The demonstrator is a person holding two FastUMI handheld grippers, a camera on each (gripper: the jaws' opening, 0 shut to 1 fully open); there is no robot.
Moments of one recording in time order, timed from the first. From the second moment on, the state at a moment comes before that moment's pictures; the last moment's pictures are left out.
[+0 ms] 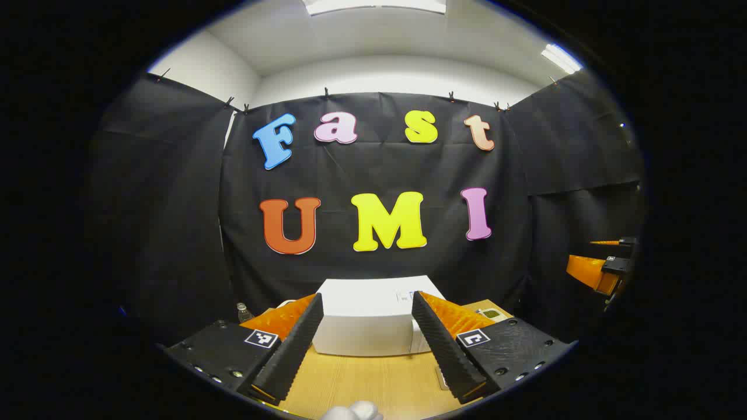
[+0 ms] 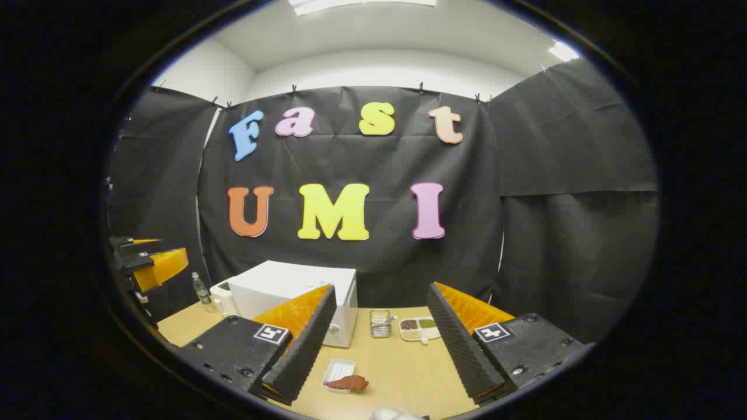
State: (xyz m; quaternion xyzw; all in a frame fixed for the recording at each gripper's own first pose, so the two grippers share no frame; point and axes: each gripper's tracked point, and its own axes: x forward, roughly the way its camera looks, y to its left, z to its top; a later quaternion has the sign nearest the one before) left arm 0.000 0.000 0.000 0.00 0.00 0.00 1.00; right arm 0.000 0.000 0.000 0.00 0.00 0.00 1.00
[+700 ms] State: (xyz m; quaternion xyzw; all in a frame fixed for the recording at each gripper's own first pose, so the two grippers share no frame) left arm 0.002 0.003 -0.007 0.01 0.00 0.01 1.00; right arm 0.000 0.006 0.007 0.00 -0.01 0.01 1.00
